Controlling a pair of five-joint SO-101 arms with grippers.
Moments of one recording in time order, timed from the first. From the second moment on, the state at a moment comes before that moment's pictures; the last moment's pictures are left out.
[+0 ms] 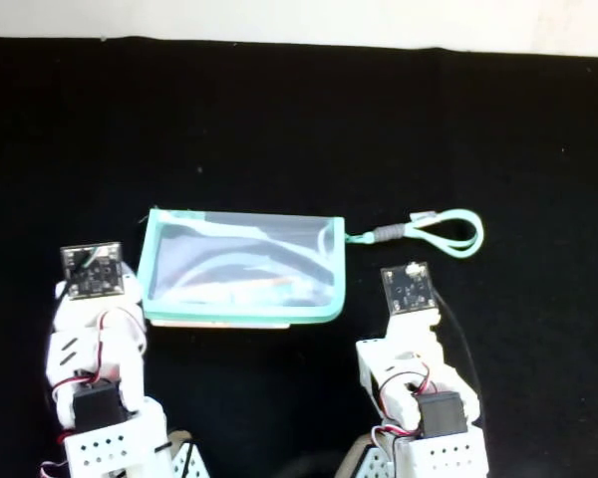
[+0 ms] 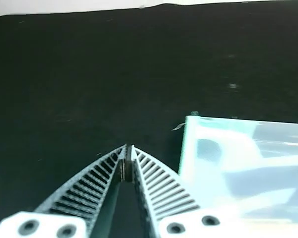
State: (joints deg) left arm -20.2 -103.3 96.2 42.7 -5.8; right arm -10.3 -104.3 96.0 70.6 2.2
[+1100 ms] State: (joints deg) left arm -13.2 -103.3 74.2 56.7 -6.0; right arm -10.3 -104.3 77.4 69.4 2.2
